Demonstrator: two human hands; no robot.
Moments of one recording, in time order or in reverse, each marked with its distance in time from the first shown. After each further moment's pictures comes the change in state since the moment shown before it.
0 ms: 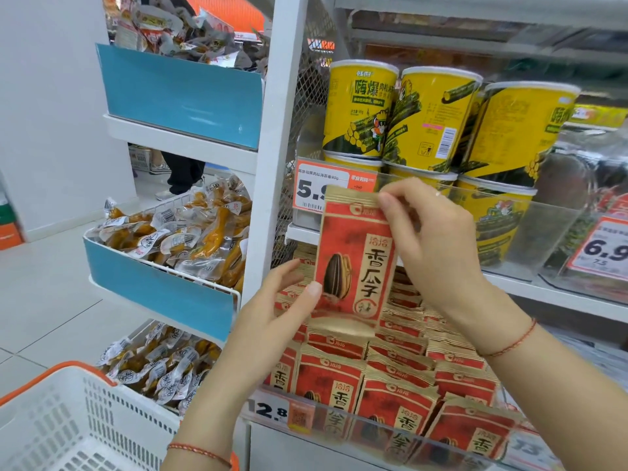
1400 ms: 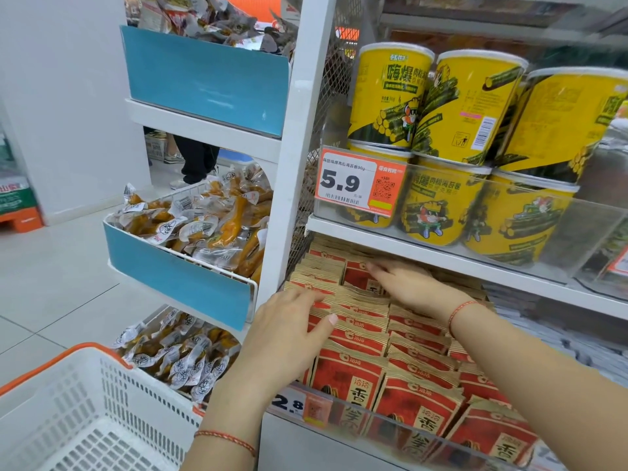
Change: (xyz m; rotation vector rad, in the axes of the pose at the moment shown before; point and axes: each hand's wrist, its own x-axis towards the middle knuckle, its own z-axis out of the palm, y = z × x) left_hand 0.006 -0.020 0.001 0.724 -0.091 -0.016; right_hand -0.034 0.065 0.075 -0.157 -1.037 0.577
